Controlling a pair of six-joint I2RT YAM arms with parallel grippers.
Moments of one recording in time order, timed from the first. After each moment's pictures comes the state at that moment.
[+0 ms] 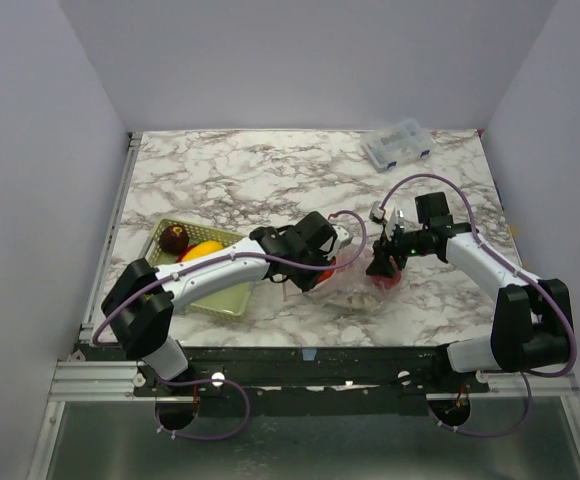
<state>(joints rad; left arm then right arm) -0.96 1.60 1.20 -0.64 0.04 -0.12 0.16 1.40 0.82 -0.50 -0.78 -0.68</state>
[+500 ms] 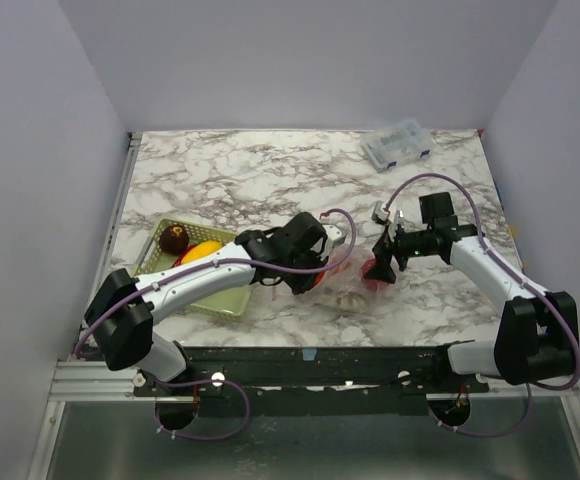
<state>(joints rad) -0.95 1.49 1.16 -0.63 0.09 -0.16 0.16 1.34 0.82 -0.53 -0.85 -0.72</state>
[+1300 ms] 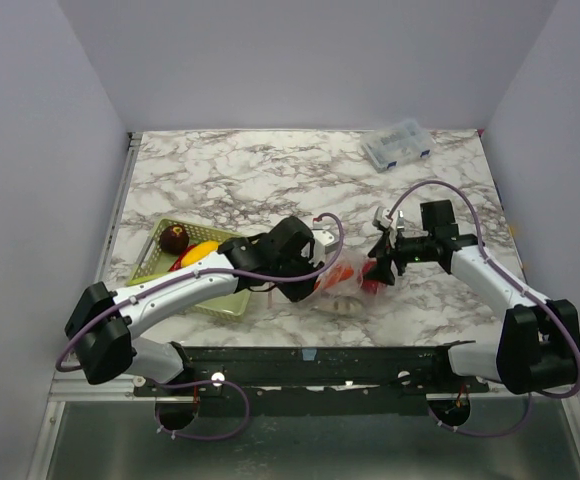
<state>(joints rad) -0.95 1.37 1.06 -0.59 0.22 -0.18 0.16 1.28 0.73 -0.43 -0.93 -0.73</state>
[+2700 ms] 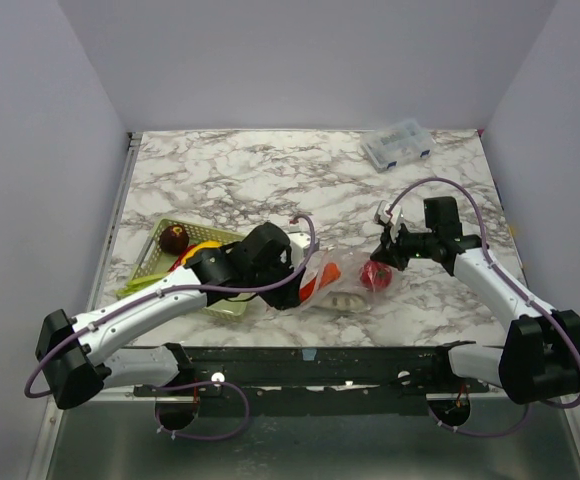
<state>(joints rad) -0.94 1.17 0.99 -0.66 0.24 -0.28 0.16 1.24 0.74 -0.39 -0.79 -0.67</state>
